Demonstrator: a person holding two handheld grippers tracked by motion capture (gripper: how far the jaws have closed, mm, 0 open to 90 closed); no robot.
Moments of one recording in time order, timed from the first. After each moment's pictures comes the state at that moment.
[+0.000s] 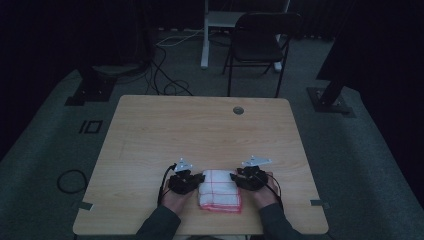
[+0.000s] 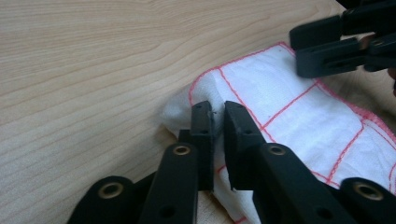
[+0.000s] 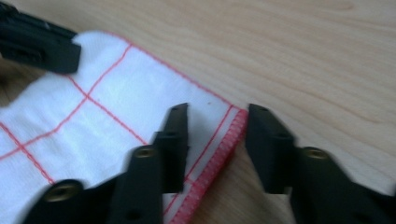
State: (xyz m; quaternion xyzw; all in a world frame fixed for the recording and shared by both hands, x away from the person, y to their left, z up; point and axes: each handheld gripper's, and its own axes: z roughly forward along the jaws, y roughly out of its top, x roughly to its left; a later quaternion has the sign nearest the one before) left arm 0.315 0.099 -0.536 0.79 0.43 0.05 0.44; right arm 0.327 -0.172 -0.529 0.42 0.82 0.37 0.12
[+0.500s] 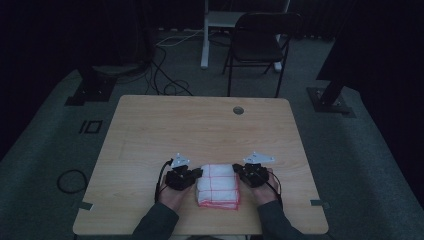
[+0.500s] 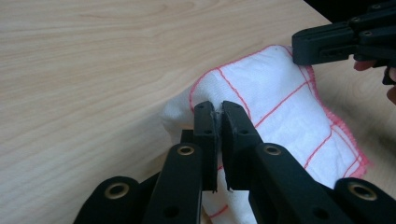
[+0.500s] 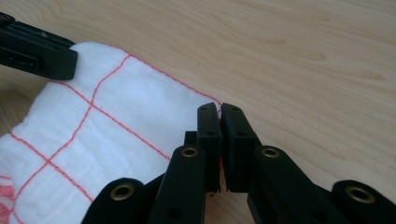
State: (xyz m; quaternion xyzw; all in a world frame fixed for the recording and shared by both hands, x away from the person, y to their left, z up) left arm 0.319 0.107 -0.512 0.78 0.44 0.07 0.45; right arm 0.327 -0.171 -0.507 0.41 0.80 0.41 0.16
